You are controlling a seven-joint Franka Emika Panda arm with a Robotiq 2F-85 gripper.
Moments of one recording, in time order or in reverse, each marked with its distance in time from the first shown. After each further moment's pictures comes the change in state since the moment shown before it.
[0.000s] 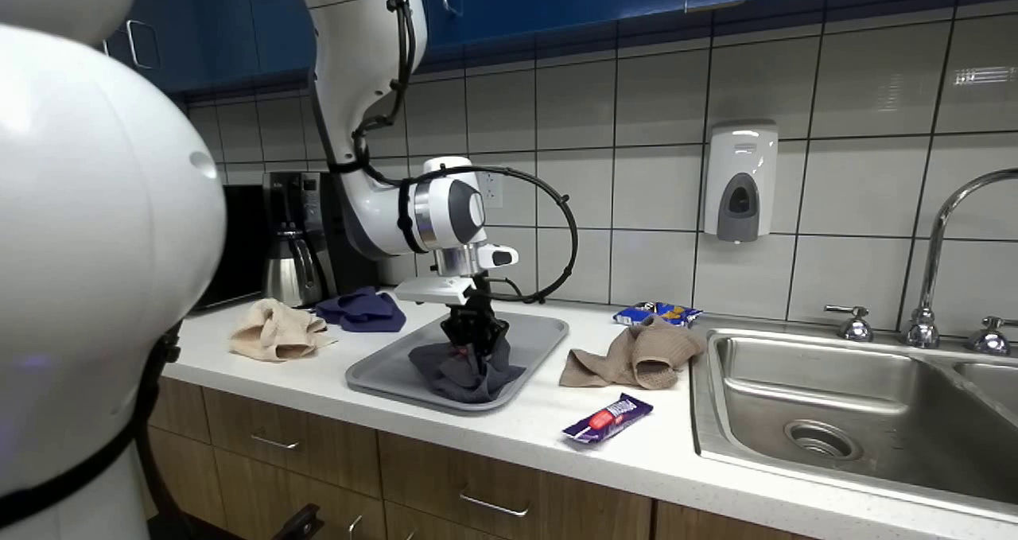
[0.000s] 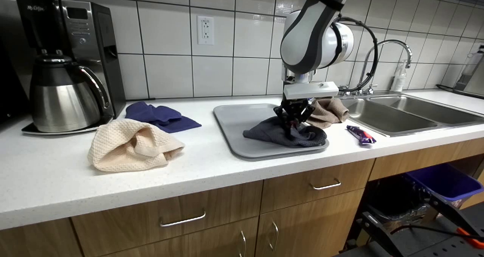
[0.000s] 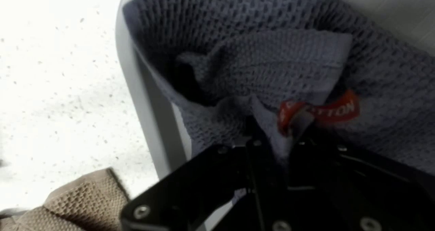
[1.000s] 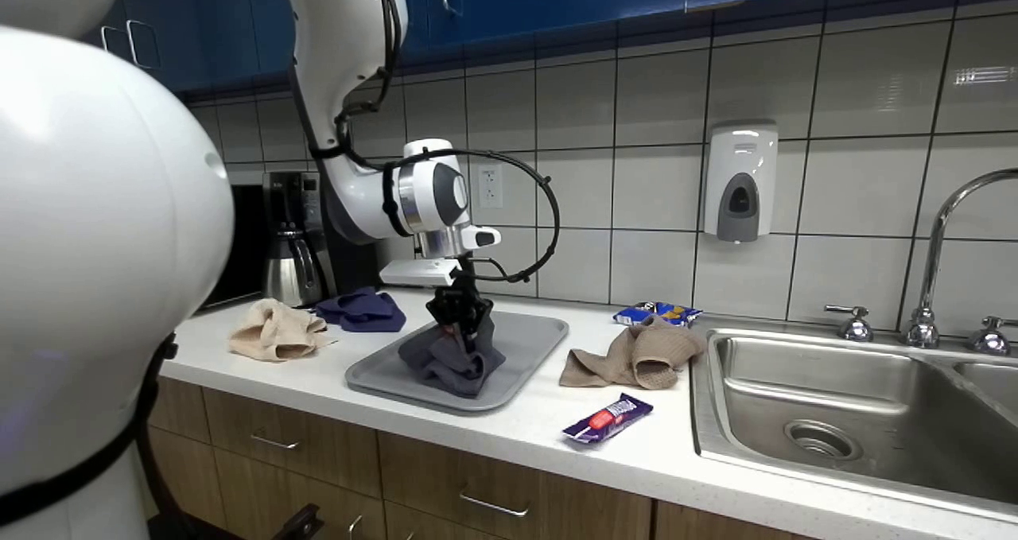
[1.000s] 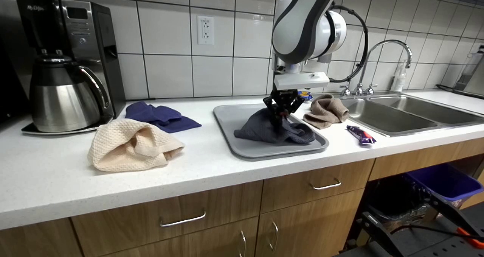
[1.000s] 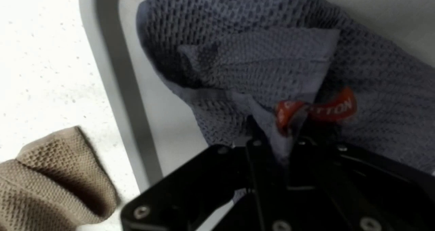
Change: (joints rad) arm 0.056 -0.042 0.001 0.016 -0.014 0.000 0.003
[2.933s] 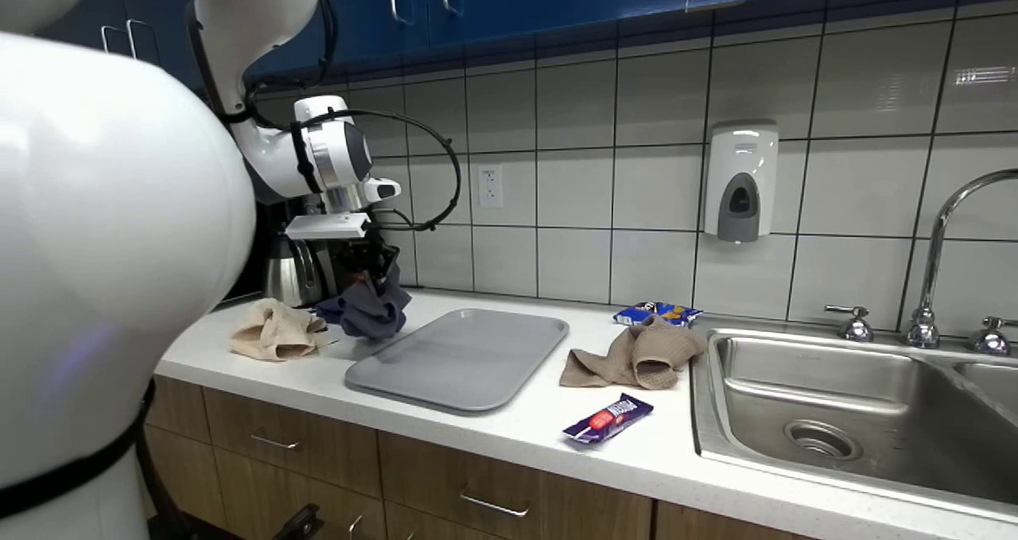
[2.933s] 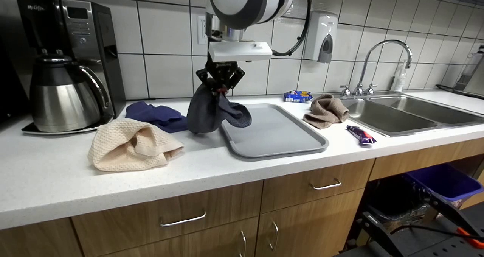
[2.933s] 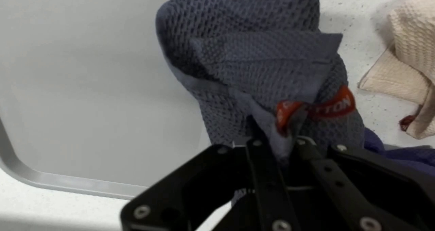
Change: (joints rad) arm 0.194 -0.043 0.121 0.144 -0.090 -0.036 0.074
